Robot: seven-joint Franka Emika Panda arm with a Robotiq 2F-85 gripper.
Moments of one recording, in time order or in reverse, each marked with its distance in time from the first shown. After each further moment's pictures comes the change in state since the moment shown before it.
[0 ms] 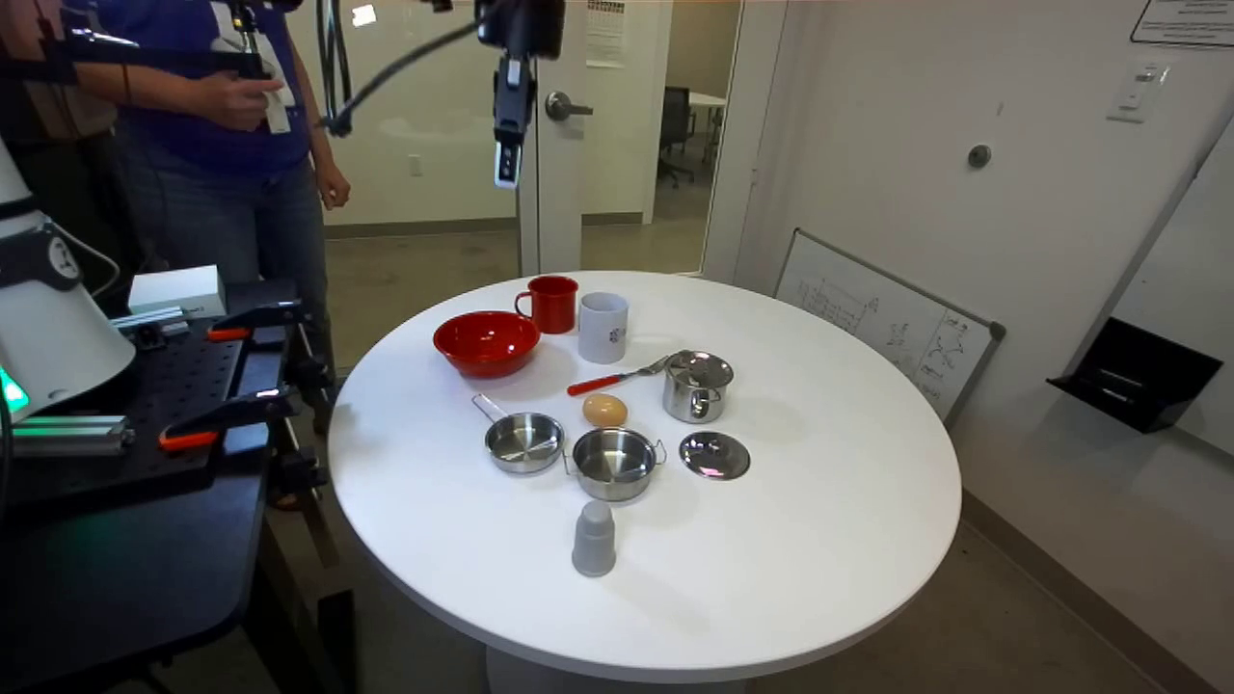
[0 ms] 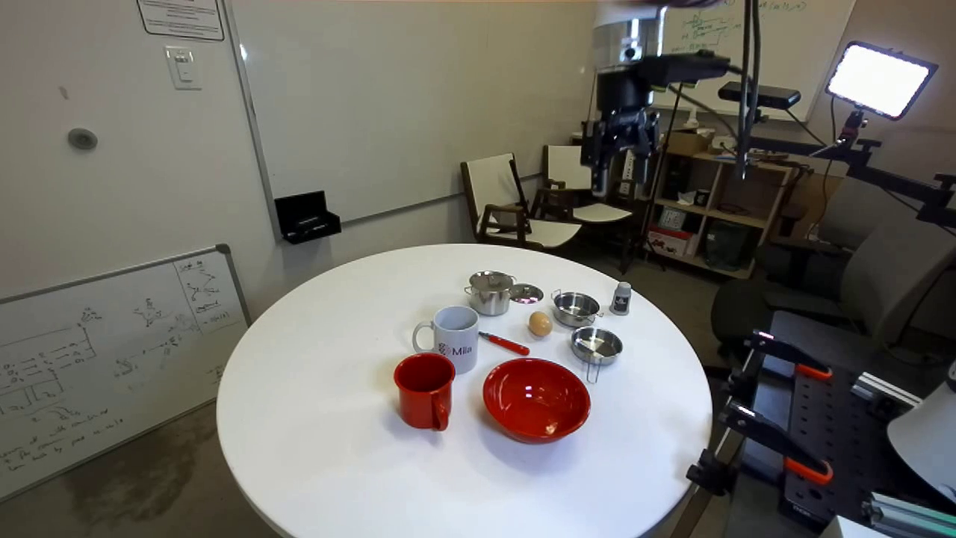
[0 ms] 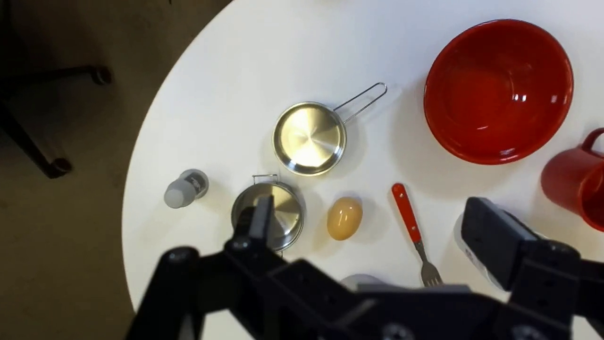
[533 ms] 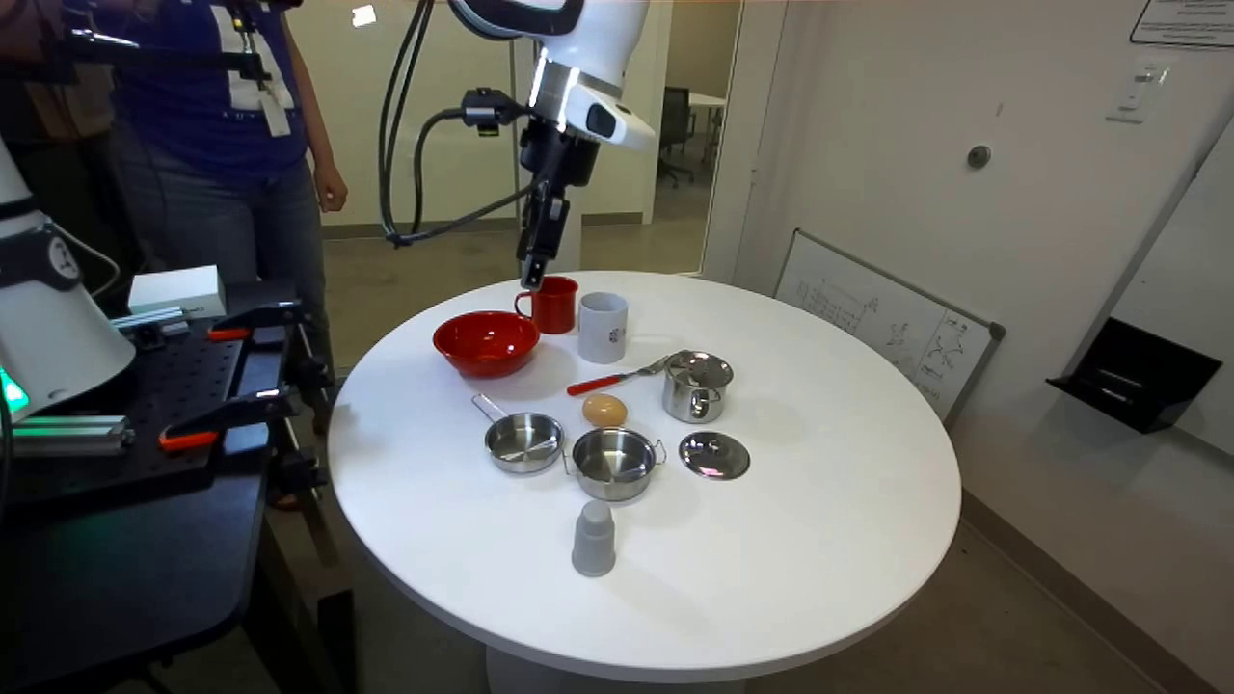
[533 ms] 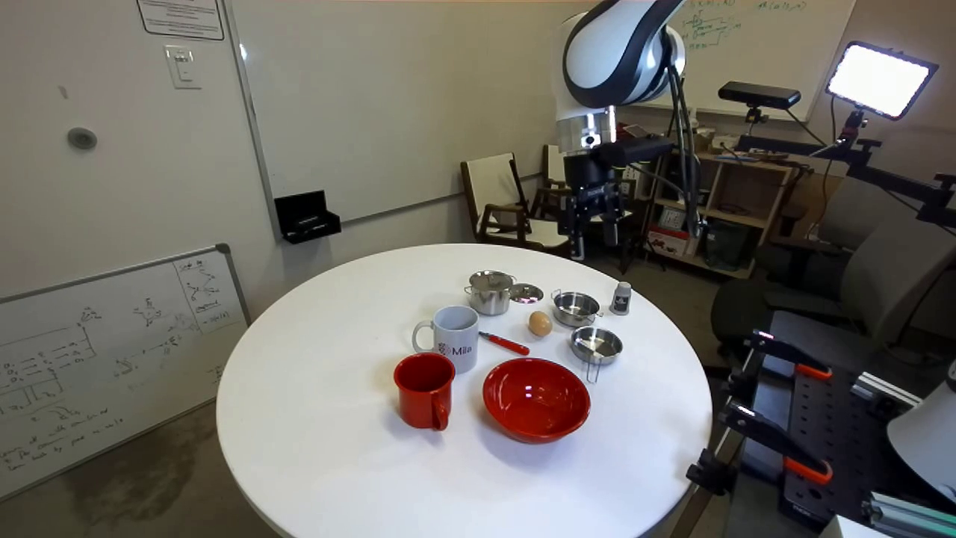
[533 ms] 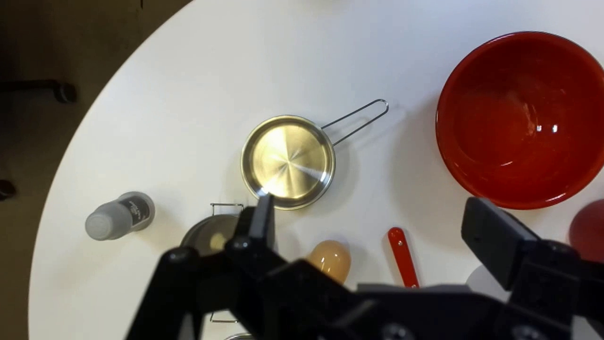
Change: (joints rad) arm 0.004 0.321 -0.016 0.129 0.068 0.058 -0.136
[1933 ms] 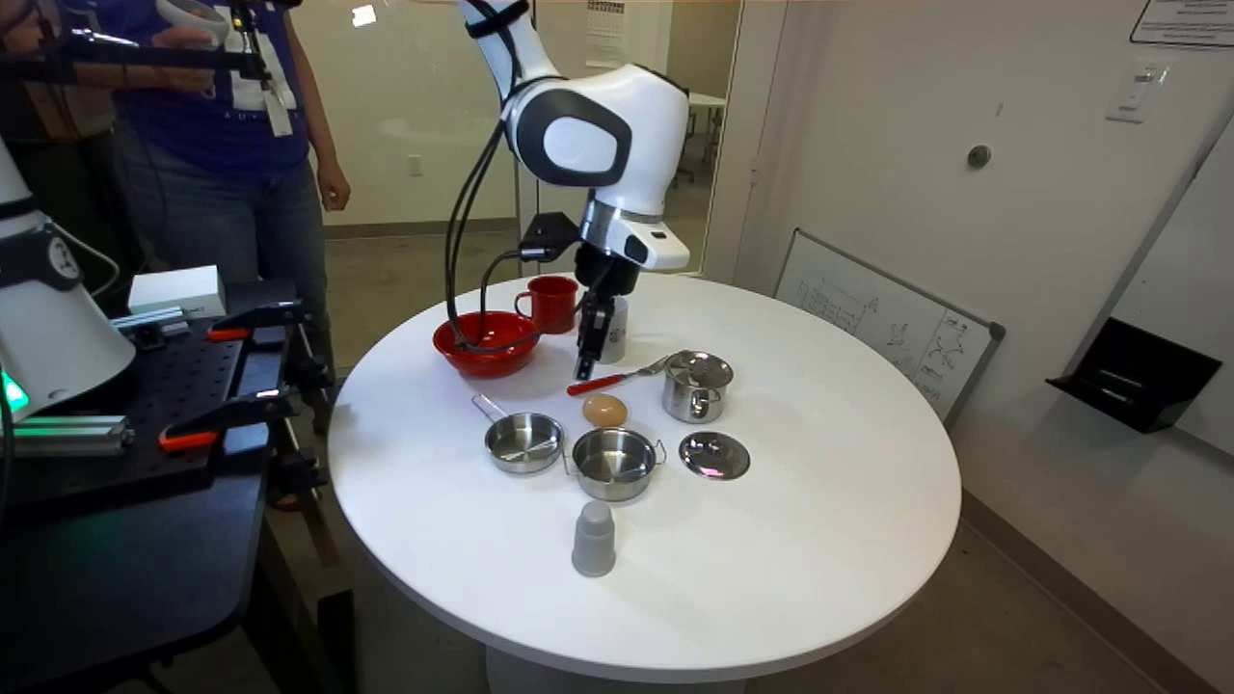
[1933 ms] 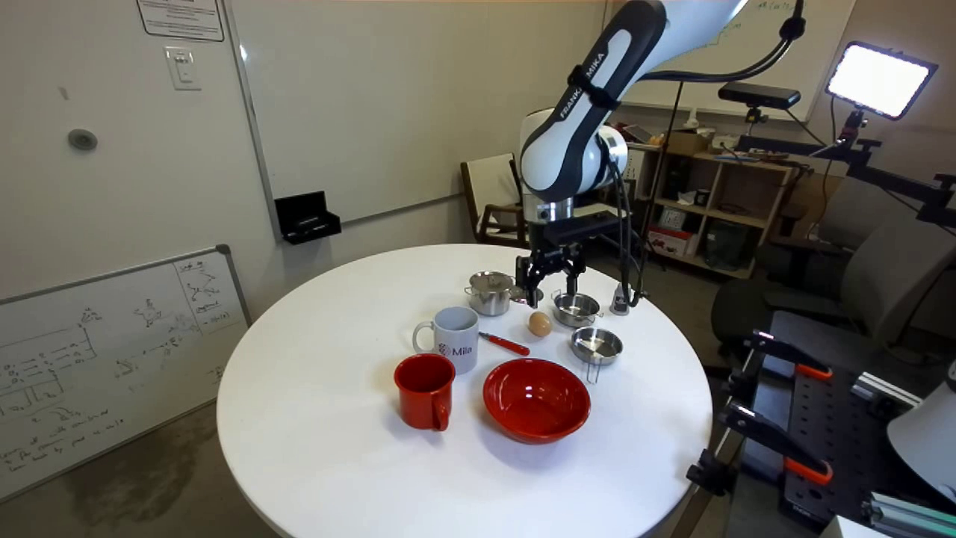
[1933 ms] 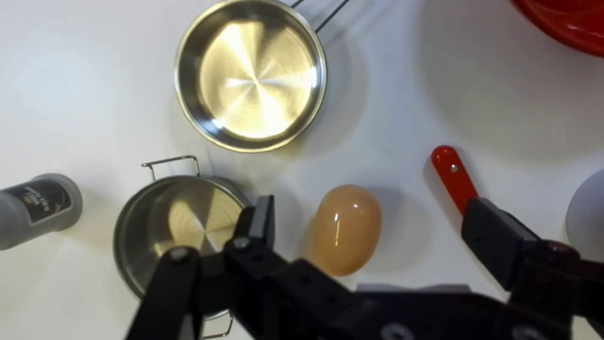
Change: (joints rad) arm 0.033 0.402 -0.037 0.232 0.064 0.242 0.163
